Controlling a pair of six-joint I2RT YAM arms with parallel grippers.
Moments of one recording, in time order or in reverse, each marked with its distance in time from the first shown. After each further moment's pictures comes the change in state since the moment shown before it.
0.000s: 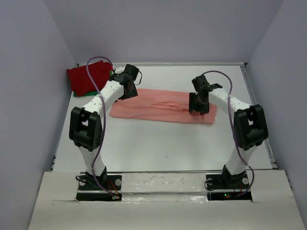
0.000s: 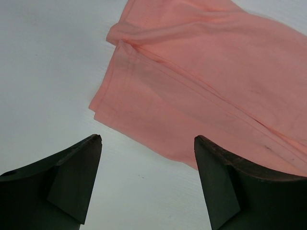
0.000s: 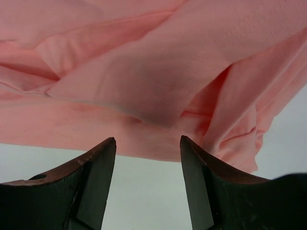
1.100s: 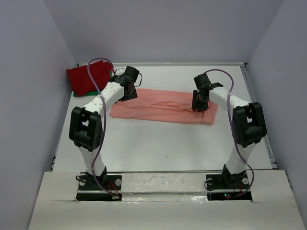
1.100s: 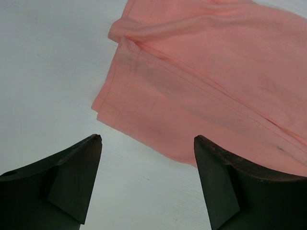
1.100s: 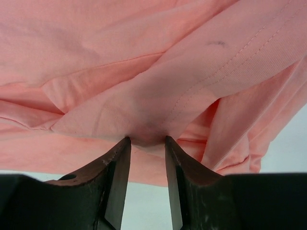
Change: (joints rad) left arm -0.003 -0.002 -0.039 0.026 -0.010 0.023; right arm -0.043 0.047 0.005 0.066 0.006 0.028
